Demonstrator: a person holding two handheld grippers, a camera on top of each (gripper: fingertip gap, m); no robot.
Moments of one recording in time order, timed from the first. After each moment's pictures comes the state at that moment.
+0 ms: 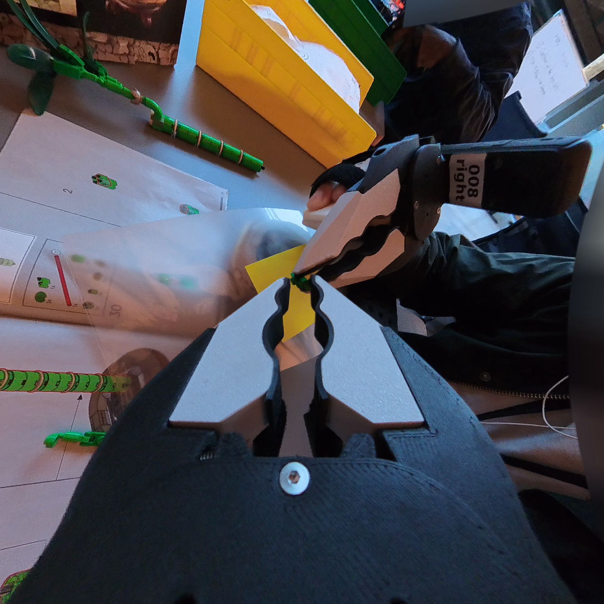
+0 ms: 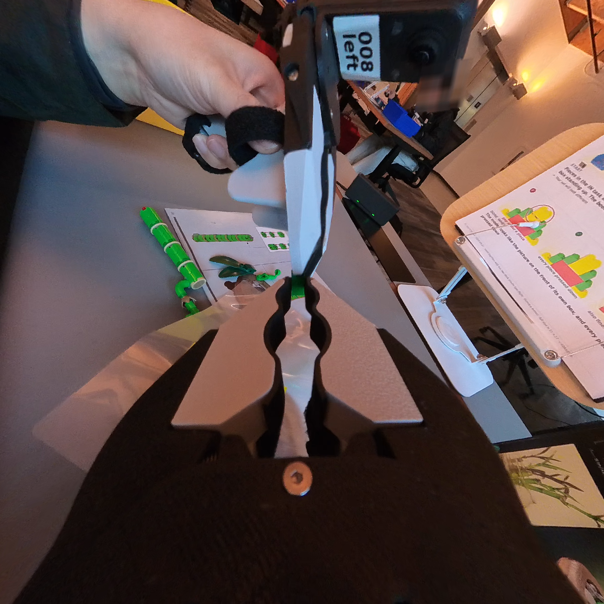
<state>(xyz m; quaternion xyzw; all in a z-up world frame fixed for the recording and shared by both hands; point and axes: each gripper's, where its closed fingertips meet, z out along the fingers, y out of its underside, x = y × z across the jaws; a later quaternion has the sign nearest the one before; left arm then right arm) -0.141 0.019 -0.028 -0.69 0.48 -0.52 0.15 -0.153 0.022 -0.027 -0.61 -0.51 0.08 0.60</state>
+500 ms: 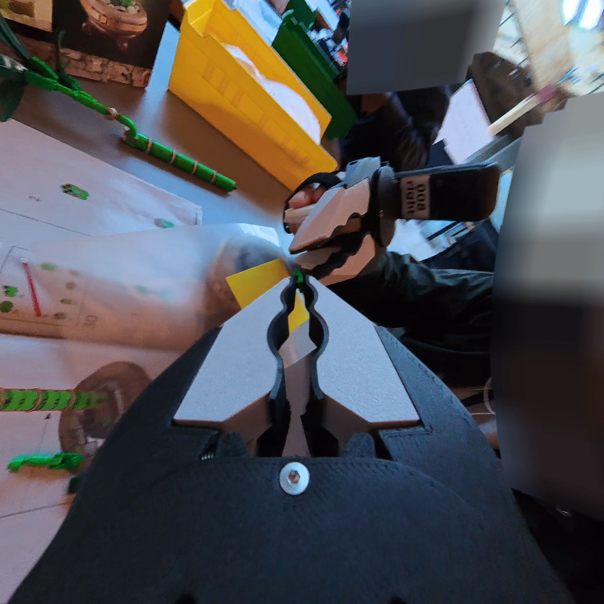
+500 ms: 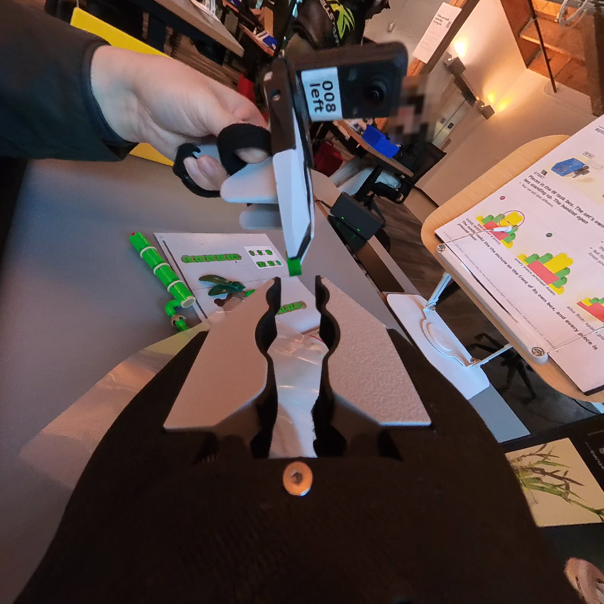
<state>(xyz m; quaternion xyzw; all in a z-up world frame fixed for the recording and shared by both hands) -0.149 0.023 -0.011 -0.66 0.45 -0.59 0.12 -0.147 0.025 -0.013 -0.60 -0.48 0.10 0.64</state>
